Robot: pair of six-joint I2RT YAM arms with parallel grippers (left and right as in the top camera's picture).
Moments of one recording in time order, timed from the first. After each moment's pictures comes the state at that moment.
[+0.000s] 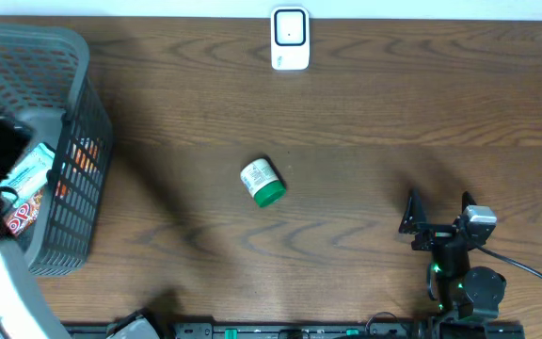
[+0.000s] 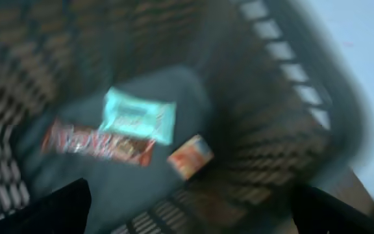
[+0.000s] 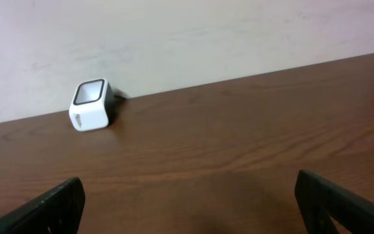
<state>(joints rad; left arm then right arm) 0.60 1.20 1.54 -1.07 0.00 -0.47 -0.09 0.01 0.01 -0.07 -0.11 0.19</state>
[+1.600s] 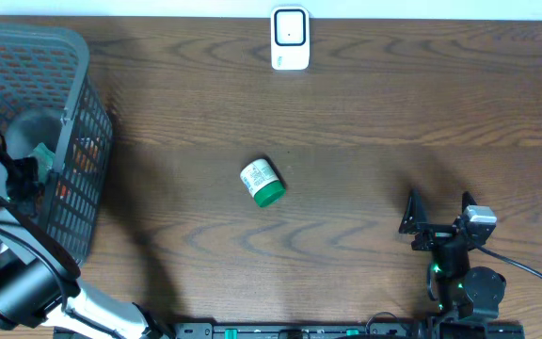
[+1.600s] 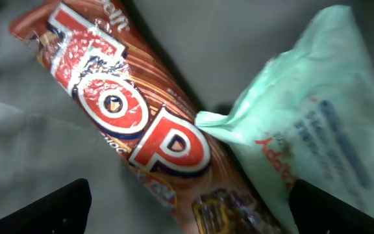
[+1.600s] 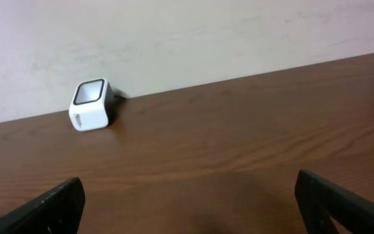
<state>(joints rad) 0.71 1.87 1.32 -0.85 -0.17 -1.07 -0.09 0.01 0.01 -0.07 -0.11 0.19</state>
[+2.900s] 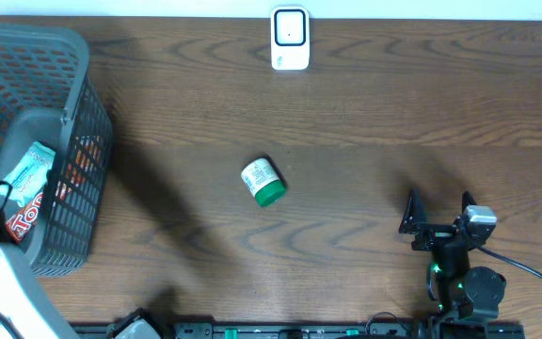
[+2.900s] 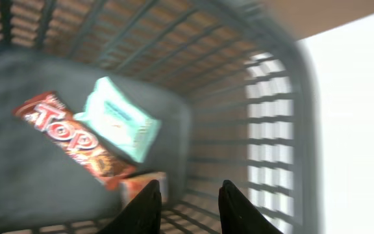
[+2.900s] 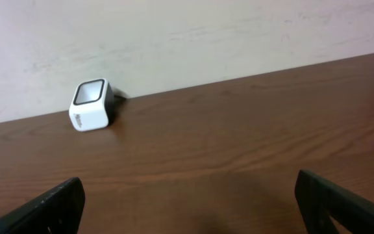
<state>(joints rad) 0.71 1.14 1.32 -0.83 -0.03 -1.06 -0.09 0.01 0.01 -0.07 -0.11 0.19</state>
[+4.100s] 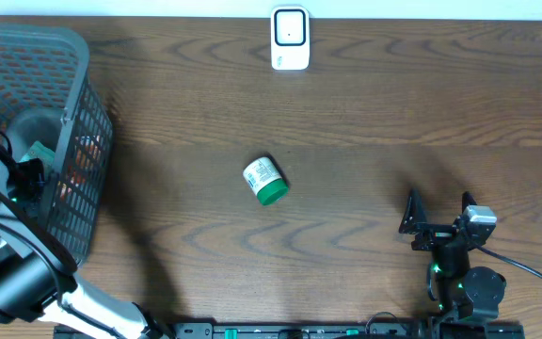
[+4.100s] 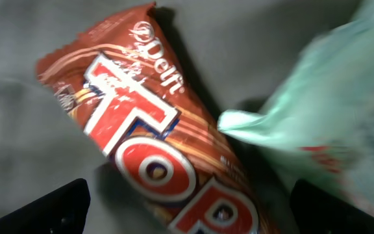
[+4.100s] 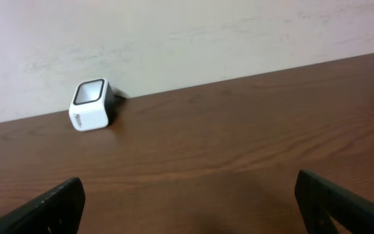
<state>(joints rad) 0.71 1.91 1.32 -0.88 -0.11 -1.14 -0.09 0.01 0.01 -0.07 -0.11 0.19</state>
